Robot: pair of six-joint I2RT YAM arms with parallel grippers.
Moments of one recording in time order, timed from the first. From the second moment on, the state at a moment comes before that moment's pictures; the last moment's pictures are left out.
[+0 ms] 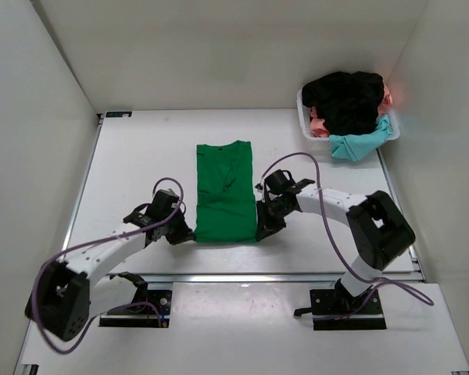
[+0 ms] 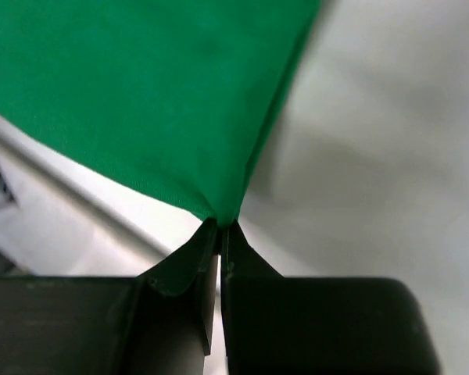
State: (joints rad) left arm -0.45 1.17 0.54 -0.40 0.09 -0.89; right arm 0.59 1.69 0.96 -0.50 -0.44 0.42
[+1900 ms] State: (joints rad) left arm -0.09 1.79 1.08 -0.04 0.38 -0.82; right arm 0.27 2.02 1.69 -0.54 -0.45 0.29
